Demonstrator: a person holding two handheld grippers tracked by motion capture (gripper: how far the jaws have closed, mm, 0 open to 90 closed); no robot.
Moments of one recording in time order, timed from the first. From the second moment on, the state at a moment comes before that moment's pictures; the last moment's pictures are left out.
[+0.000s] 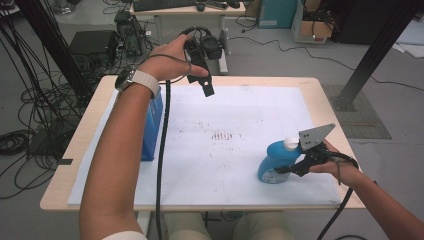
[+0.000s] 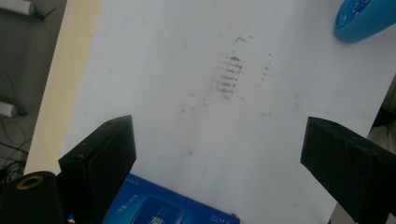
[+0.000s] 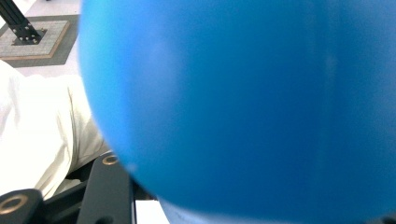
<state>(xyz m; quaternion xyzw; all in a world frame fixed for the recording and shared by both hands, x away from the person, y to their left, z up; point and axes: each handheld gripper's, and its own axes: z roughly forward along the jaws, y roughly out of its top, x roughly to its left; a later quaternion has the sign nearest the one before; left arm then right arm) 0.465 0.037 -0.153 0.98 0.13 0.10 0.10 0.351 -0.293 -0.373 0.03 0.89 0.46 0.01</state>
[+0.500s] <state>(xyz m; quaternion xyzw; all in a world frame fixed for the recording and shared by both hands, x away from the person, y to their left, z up) 0.464 0.038 -0.153 0.98 0.13 0.10 0.10 0.349 -0.294 -0.374 0.04 0.88 0.47 0.01</state>
